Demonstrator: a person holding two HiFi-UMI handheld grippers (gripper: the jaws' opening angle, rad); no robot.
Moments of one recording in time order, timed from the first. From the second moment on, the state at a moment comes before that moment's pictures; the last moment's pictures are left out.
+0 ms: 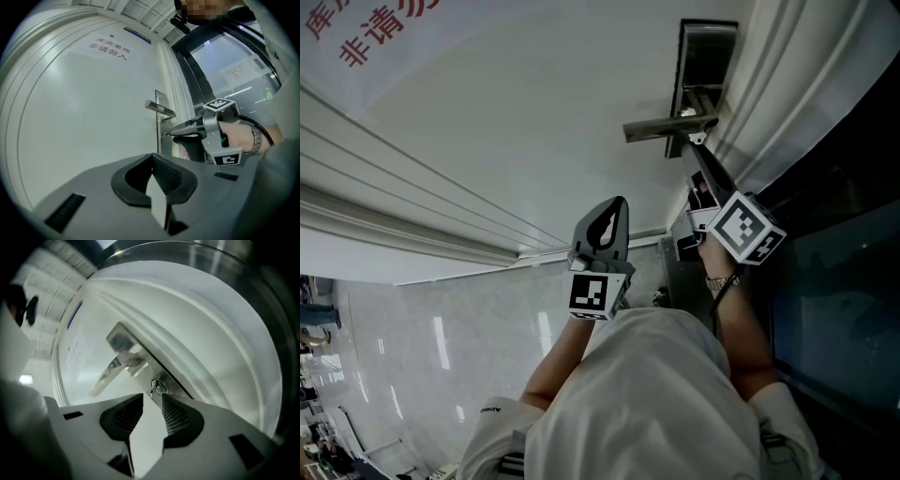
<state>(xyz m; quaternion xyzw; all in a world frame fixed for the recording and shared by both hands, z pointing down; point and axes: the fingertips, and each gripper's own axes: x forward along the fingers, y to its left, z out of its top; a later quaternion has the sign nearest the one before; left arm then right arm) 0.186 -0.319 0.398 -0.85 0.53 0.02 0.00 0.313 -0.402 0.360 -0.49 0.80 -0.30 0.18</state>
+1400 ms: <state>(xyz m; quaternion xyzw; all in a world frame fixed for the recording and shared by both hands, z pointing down) 0.185 -0.317 0.396 -0.83 0.55 0.03 0.00 0.299 -0.410 0.356 -0.50 0.69 0.38 -0.35</state>
